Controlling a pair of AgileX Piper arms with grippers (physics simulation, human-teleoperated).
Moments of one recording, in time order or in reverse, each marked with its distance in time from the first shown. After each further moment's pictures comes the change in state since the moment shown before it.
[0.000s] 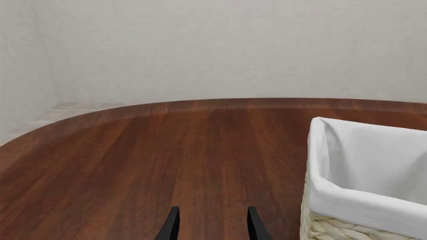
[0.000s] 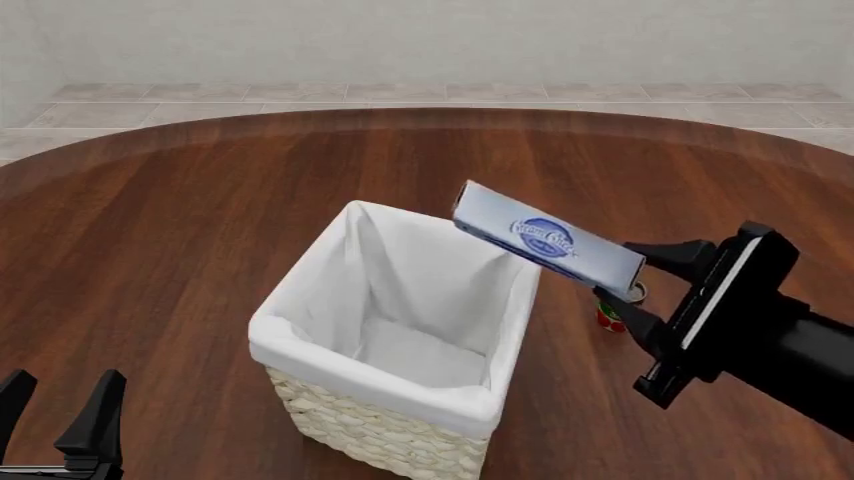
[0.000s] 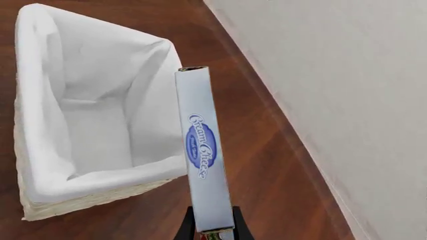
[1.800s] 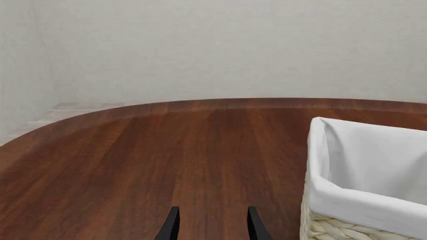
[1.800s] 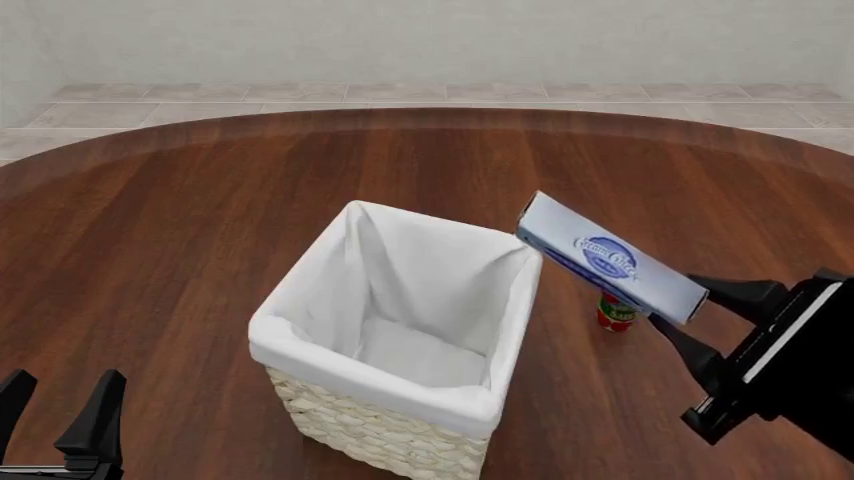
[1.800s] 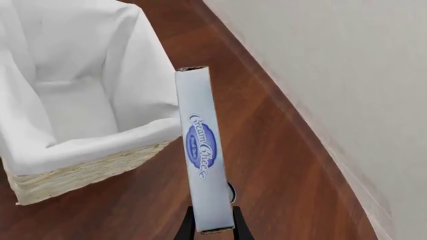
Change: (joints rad) left arm 0.000 0.000 0.000 0.000 0.000; right arm -0.135 -0.175 0.106 0.072 0.060
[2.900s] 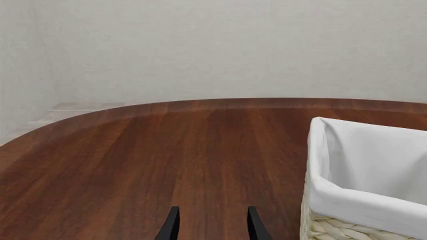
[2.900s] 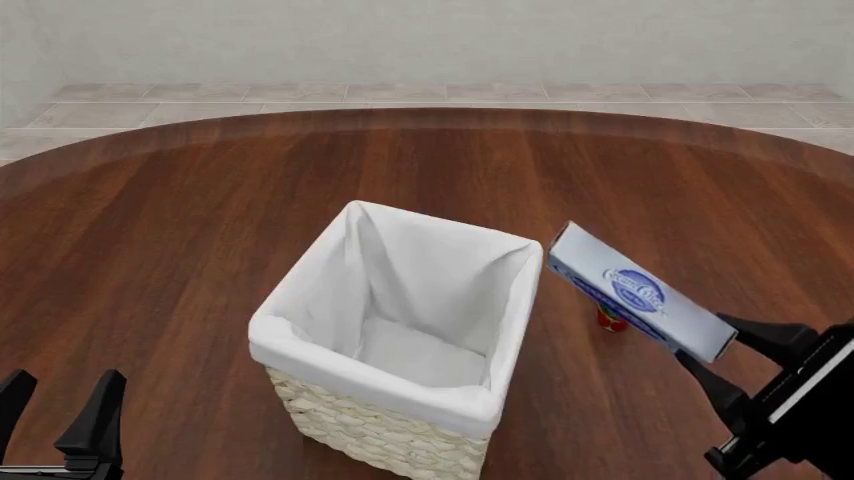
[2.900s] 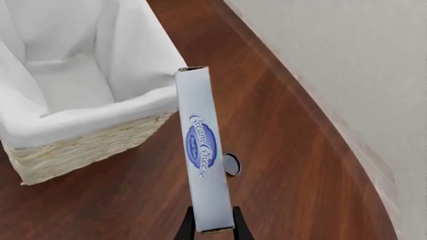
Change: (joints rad) left arm 0.000 0.000 0.000 0.000 0.000; right arm -0.070 -0.127 0.080 0.090 0.033
